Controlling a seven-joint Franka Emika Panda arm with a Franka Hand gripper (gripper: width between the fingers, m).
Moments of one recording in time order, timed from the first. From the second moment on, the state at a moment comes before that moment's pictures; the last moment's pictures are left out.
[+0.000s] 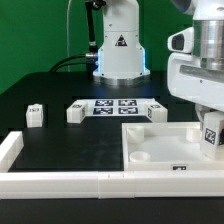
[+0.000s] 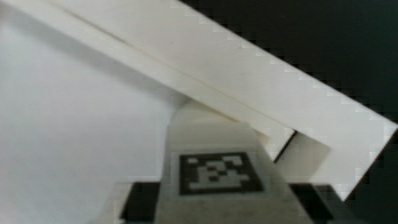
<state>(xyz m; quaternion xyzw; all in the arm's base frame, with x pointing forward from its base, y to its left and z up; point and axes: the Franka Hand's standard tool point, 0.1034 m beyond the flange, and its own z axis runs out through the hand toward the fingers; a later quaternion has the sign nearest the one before) 0.609 0.127 0.060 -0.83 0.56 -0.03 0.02</state>
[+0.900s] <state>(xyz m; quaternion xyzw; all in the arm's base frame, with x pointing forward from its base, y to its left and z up) 0.608 0.128 0.061 -0.97 0.23 -0.04 0.01</state>
